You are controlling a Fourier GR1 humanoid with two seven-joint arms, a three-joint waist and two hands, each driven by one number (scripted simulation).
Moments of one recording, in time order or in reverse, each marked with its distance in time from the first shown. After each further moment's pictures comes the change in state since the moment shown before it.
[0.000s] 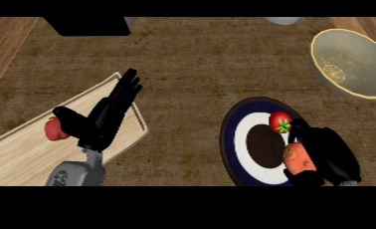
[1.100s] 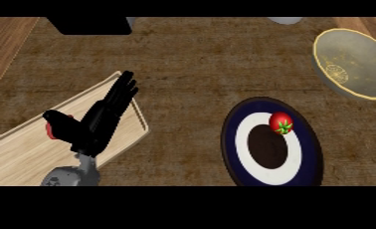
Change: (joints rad) left arm 0.036 0.002 0.013 -0.064 0.000 -0.020 0.046; right arm 0.113 -0.248 -0.707 -0.485 -0.586 0.197 -0.195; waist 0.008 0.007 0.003
